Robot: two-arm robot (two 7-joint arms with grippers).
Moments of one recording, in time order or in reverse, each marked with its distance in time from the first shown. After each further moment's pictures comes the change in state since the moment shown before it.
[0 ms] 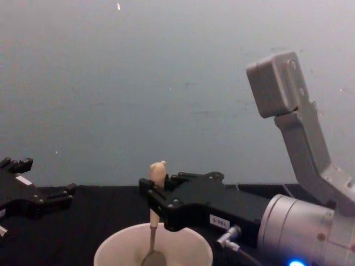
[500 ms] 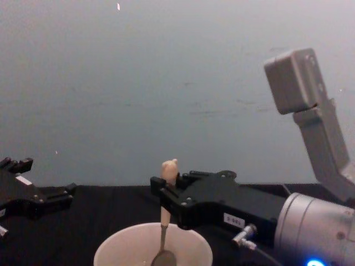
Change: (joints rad) left arm 0.000 0.000 0.000 0.000 0.000 0.000 0.000; right arm -0.026 0.019 0.027 -0.038 0.005 0.016 0.012
